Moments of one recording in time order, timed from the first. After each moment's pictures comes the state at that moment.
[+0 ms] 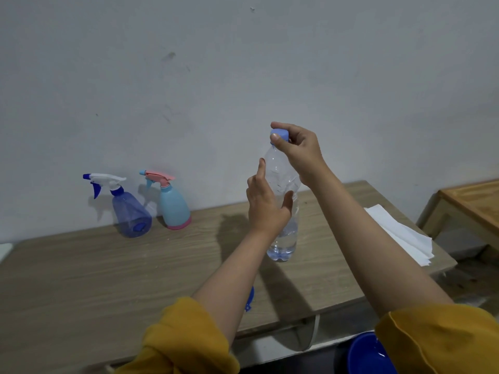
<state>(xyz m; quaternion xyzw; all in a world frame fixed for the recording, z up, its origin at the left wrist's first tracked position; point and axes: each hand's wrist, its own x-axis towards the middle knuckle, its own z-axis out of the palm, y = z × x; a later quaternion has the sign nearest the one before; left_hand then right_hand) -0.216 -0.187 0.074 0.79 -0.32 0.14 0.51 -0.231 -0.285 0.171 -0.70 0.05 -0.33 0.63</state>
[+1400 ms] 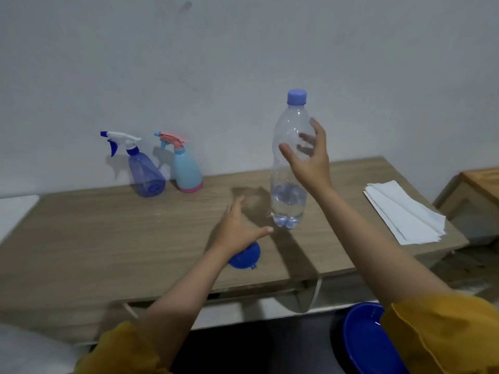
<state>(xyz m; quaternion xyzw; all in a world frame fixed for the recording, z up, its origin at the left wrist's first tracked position) -0.227 -0.069 -0.003 0.88 -0.21 -0.10 0.42 -0.252 -0.264 0.078 -0.72 0.13 -0.36 0.58</state>
